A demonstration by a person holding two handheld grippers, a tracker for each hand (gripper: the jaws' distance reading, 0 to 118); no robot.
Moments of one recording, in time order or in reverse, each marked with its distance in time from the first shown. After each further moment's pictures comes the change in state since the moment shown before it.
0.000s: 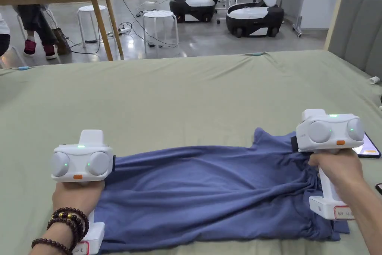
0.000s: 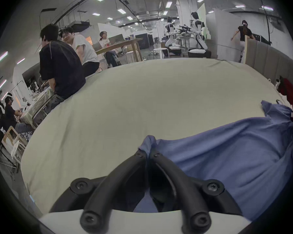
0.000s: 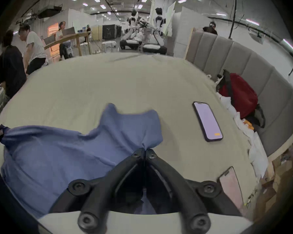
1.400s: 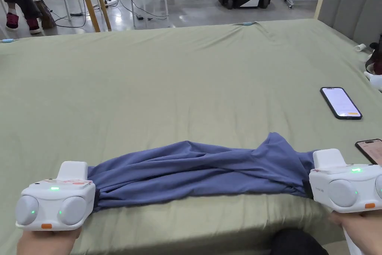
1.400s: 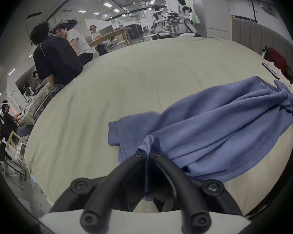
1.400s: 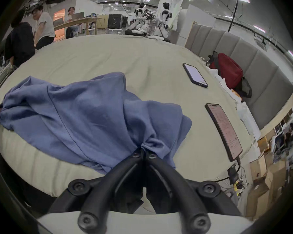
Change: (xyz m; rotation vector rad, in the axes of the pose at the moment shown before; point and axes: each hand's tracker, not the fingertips) left arm -0.015 -0.124 0.043 -0.112 -0.030 -0.119; right arm 0.008 -0.166 0.060 -0.100 -0.027 0.101
